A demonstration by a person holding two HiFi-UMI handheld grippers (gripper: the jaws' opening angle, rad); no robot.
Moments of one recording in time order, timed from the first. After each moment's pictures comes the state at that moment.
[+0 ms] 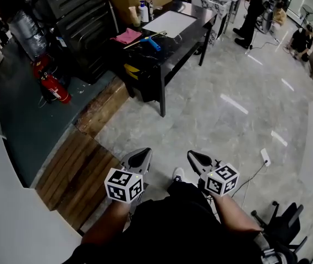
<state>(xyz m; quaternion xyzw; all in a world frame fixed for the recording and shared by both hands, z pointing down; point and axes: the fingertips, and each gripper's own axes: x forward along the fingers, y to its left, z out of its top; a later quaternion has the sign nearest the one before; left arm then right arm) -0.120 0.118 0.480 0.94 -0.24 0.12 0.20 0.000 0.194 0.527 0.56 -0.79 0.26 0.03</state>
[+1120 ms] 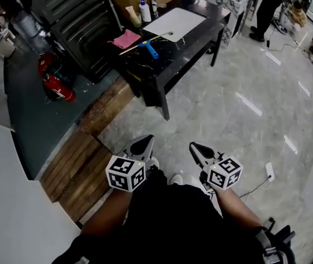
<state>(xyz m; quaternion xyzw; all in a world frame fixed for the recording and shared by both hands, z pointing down) 0.023 0.009 0.463 0.93 -0.29 0.13 0.19 0.136 0.085 0.523 0.51 -0.82 0.27 0.00</state>
